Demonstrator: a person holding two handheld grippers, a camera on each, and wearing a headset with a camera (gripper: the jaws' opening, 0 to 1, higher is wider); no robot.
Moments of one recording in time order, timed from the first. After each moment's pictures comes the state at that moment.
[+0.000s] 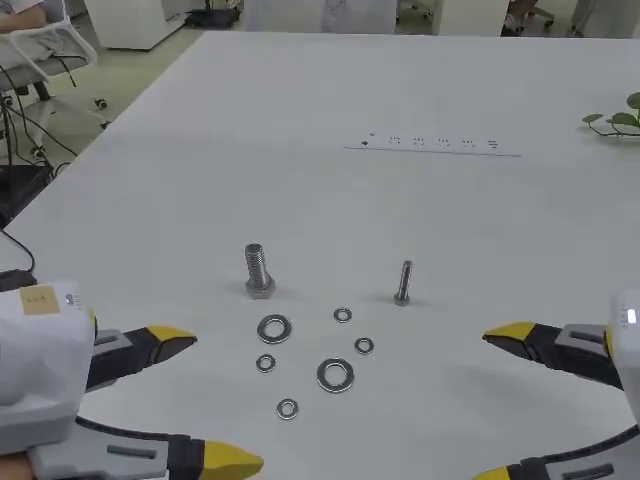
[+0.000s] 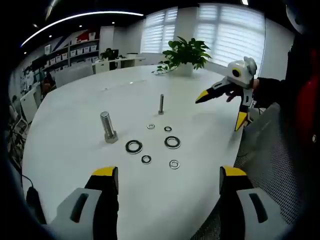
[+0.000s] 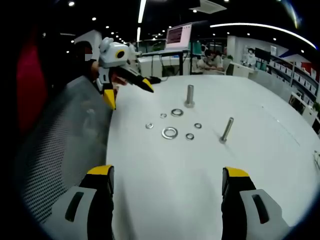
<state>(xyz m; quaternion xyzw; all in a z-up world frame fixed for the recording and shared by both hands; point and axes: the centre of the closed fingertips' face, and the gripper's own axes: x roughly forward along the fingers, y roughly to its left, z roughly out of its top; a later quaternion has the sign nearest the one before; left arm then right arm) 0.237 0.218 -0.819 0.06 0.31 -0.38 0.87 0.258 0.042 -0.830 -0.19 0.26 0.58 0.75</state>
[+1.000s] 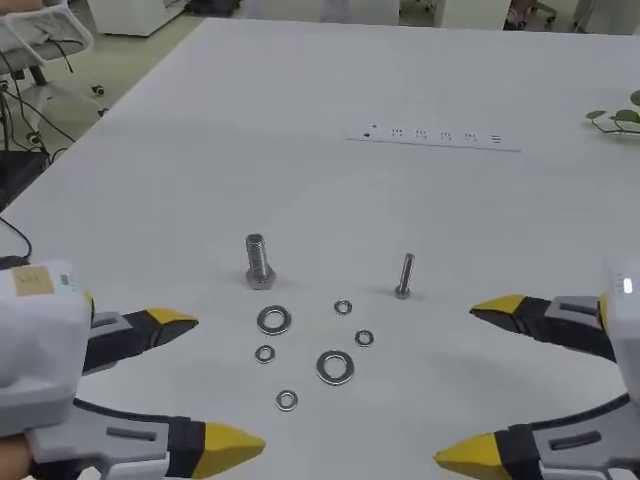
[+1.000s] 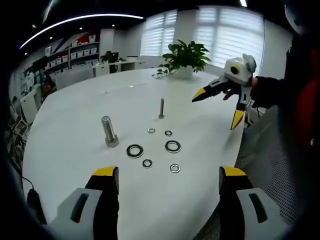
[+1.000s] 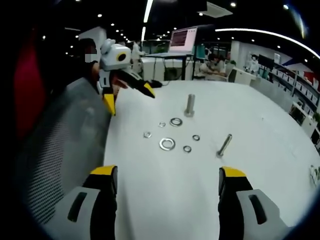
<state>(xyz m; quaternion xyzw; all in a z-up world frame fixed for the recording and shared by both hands) 0.239 0.218 -0.813 0.06 0.29 -0.38 0.87 0.266 0.060 -0.812 -0.21 0.24 0.59 0.74</state>
